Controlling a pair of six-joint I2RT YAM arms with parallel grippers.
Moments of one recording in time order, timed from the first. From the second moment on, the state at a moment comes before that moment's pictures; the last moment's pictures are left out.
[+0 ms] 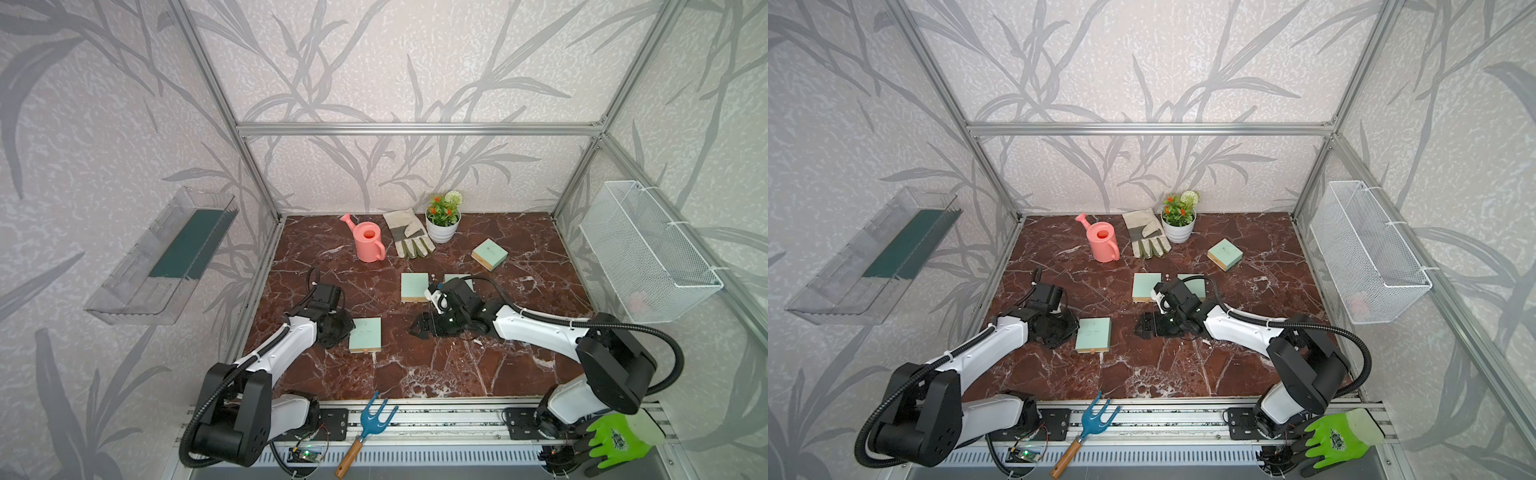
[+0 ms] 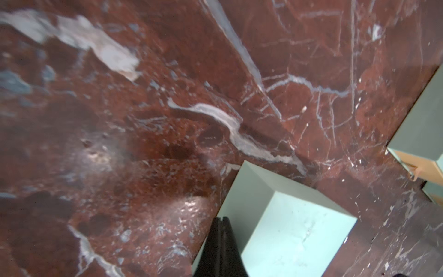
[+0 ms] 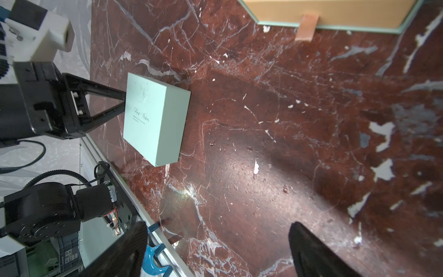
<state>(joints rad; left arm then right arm) -0.21 1.24 0.58 -0.56 0.17 -0.78 0.77 1.55 0.84 -0.20 -0.42 0.66</state>
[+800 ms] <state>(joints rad) -0.35 1.20 0.55 -0.51 0.13 -0.87 0.83 1.79 1.10 -0.21 -0.43 0.60</state>
